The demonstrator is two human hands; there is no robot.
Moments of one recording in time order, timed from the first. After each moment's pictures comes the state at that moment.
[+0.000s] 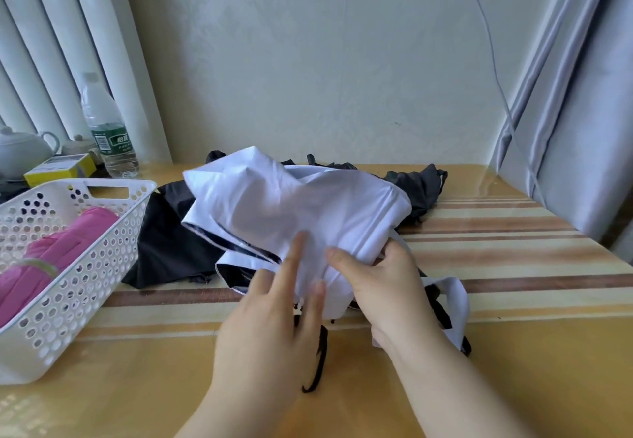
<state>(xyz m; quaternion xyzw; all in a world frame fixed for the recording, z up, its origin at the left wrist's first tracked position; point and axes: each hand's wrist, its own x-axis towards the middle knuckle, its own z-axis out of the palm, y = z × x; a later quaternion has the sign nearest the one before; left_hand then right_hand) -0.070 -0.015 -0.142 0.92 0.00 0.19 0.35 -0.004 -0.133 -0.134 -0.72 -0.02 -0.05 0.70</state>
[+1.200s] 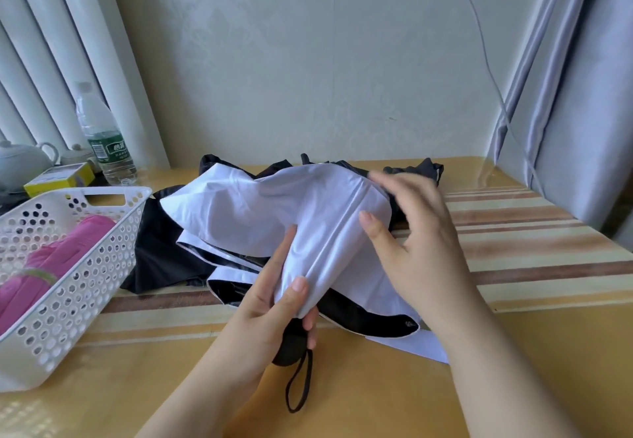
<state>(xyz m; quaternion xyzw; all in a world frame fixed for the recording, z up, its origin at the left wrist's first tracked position) -0.046 0.004 -0.166 0.69 -0.13 0.04 0.71 0.014 -0.179 -0.117 -0.81 -0.23 -0.32 0.43</state>
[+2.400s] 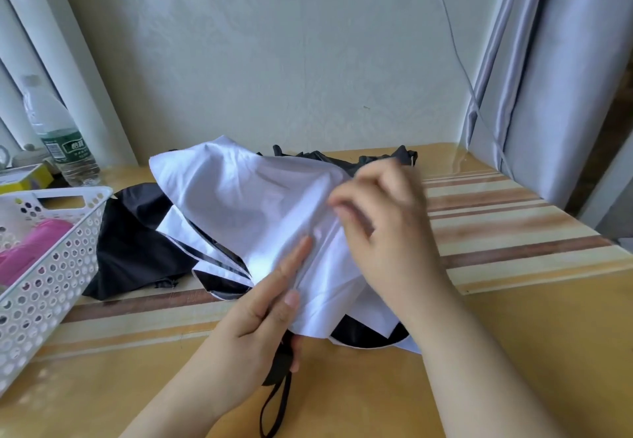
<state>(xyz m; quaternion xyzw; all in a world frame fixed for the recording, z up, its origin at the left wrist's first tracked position) -0.063 -0.017 -0.142 0.78 -0.15 0.03 0.61 0.015 -0.177 -0.114 -0.80 -0.26 -0.44 0.32</state>
